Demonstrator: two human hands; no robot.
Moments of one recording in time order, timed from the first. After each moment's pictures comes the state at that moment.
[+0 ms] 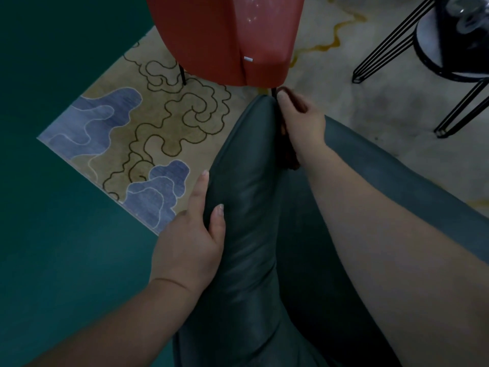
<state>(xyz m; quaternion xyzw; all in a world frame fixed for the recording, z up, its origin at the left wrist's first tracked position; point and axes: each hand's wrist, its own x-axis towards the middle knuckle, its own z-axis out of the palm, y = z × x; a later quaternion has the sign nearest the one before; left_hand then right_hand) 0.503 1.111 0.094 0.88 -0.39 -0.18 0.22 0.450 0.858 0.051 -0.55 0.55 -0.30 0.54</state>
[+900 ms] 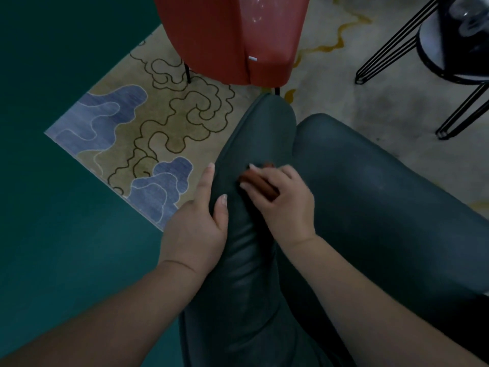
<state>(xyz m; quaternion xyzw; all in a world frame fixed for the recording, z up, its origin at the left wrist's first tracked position) 0.504 1.112 0.095 0.88 -0.40 -0.16 0.21 0.394 1.001 0.062 -0.77 0.45 -0.25 0.37</state>
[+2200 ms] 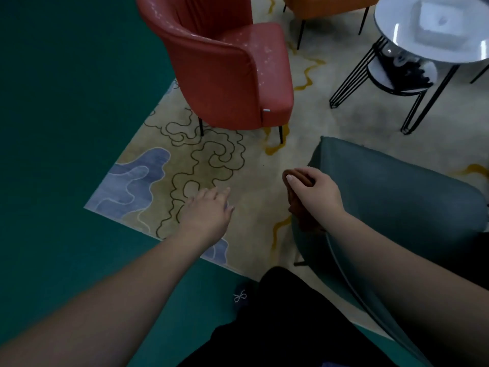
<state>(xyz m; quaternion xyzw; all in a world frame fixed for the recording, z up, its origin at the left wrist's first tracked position) 0.784 1.183 0.197 0.75 -0.63 -0.18 -0.07 0.554 1.084 0.193 -0.61 0.64 -0.22 0.42</state>
